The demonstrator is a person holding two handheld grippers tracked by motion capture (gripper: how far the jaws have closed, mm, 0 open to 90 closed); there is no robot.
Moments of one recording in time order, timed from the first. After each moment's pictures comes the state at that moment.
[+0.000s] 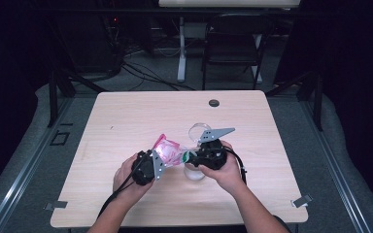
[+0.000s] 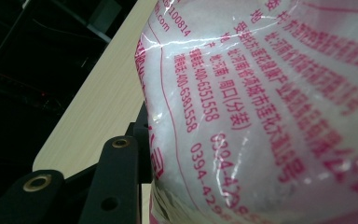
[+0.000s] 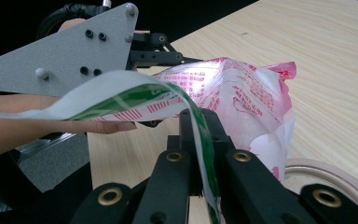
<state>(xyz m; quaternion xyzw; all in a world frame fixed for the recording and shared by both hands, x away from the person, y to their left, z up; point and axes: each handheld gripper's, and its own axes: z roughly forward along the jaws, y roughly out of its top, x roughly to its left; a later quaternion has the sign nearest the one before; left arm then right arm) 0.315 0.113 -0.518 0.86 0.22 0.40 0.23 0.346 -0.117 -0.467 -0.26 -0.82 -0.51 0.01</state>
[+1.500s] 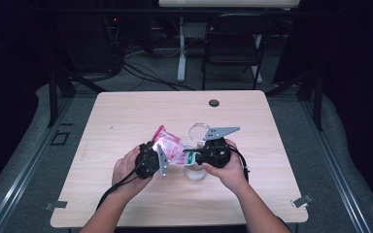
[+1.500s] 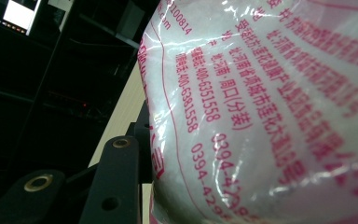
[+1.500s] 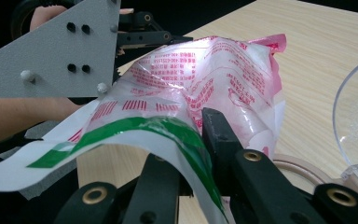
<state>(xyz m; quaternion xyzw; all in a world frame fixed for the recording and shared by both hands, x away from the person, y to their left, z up) 0.324 0.104 -0.503 0.85 0.17 0.47 0.16 0.350 -0.128 -0.467 -0.27 -0.81 -0.52 -0.02</state>
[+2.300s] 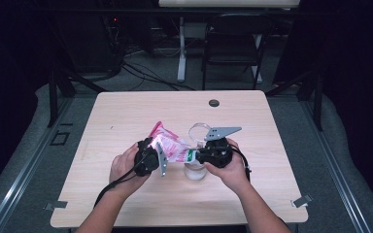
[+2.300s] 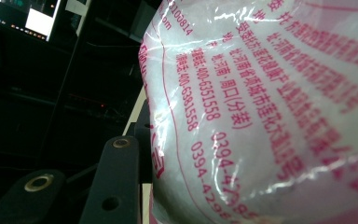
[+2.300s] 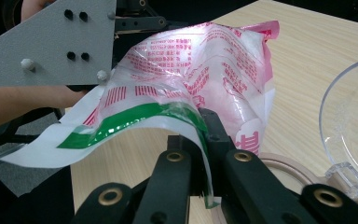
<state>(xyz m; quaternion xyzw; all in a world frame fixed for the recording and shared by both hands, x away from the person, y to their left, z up) 0.326 0.106 -0.496 0.84 0.15 0.50 0.14 0.347 -0.130 -0.463 -0.26 -0.82 -0.51 -0.03</state>
